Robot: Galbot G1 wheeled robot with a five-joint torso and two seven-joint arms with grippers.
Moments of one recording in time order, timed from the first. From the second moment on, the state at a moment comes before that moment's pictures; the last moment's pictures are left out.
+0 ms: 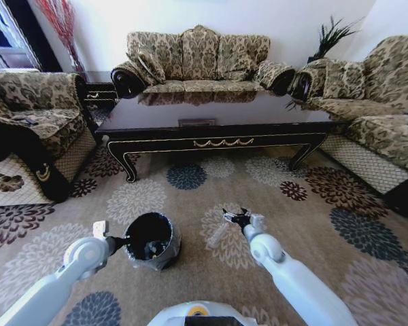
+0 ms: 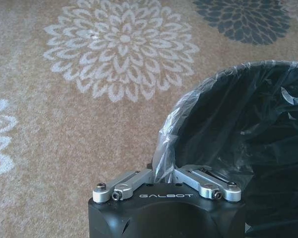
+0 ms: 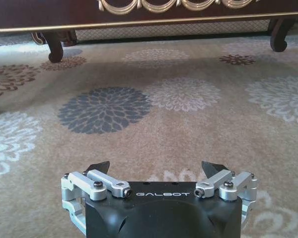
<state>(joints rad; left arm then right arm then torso) 1.41 -0.72 -0.52 -2.06 -1.47 0.74 -0.71 -0.97 1.01 0.01 1.68 0.72 -0.30 0.38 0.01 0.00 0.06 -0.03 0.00</state>
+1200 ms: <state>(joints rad) 1.46 -0.73 -0.51 -2.11 -1.39 0.74 -0.68 -0.71 1.37 -0.10 1.35 1.02 -0.60 1.13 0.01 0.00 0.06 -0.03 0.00</state>
